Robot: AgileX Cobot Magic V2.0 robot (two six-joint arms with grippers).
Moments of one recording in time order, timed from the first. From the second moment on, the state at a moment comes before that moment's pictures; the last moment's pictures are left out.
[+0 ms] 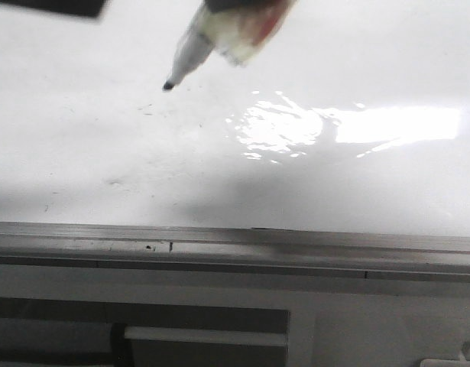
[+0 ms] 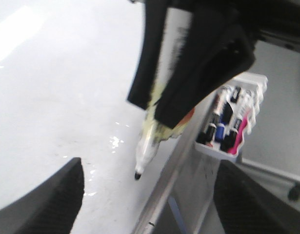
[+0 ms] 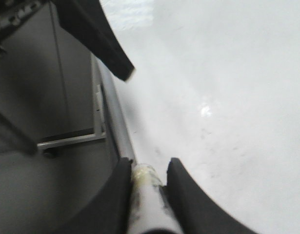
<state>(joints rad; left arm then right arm) -0.91 0.81 -0.66 -0.28 0.30 0.55 0.71 1.05 -0.76 0.98 0.33 -1.28</state>
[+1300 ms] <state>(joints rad) -0.66 0.52 -0.49 -0.36 0.27 0.36 0.51 1.11 -0.69 0.87 0.27 -1.25</state>
